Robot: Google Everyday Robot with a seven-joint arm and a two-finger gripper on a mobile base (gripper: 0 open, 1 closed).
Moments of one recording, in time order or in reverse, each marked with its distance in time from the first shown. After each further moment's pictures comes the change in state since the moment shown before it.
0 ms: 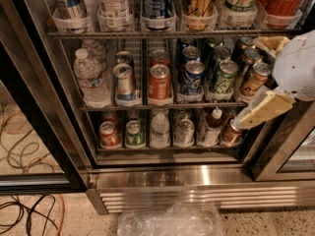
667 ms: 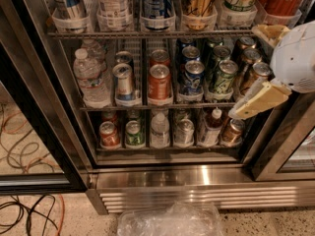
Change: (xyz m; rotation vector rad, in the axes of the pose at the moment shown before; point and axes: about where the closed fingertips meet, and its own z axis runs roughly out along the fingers) arm -0.015 -0.016 -0.003 0.067 -0.051 -0.024
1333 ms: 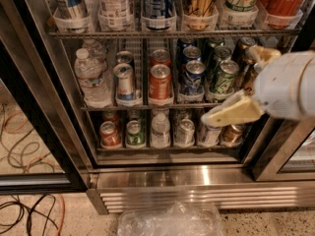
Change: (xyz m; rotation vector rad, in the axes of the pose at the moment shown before) arm -0.014 0.026 0.021 0.081 -0.120 0.289
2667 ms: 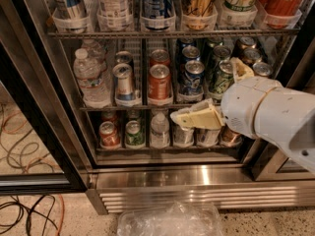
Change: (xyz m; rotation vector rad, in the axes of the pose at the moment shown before) arm -0.013 0.030 0.034 0.130 -0.151 0.157
